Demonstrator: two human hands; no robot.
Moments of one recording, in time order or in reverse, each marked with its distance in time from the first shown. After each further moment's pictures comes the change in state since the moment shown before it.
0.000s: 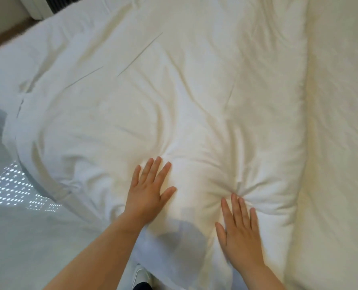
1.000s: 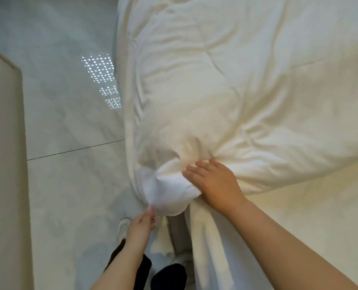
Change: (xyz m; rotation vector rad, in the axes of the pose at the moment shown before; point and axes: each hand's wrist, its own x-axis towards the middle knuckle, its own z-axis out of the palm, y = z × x) left_hand -0.168 0.280 0.134 -1.567 0.335 -1.621; right_hand 0.028 0.078 -0.039 0.096 -0.059 -1.457
